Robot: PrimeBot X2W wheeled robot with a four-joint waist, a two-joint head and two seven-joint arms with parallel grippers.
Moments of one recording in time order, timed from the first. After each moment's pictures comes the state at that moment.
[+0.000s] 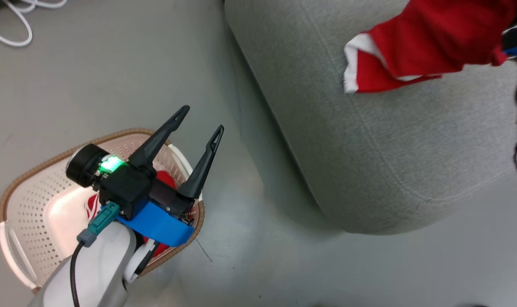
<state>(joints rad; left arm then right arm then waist) -0.45 0.39 -0.57 0.13 -0.37 -0.13 -0.26 -1.04 -0.22 -0.17 0.81 0.36 0.13 -0.26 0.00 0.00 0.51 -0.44</state>
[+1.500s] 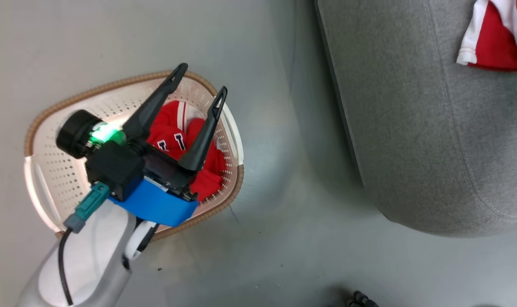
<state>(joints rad) -0.55 0.40 -0.56 0.04 -0.37 -0.10 -0.26 -1.03 -0.21 -0.50 0.85 0.09 0.13 -0.26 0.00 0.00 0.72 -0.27</state>
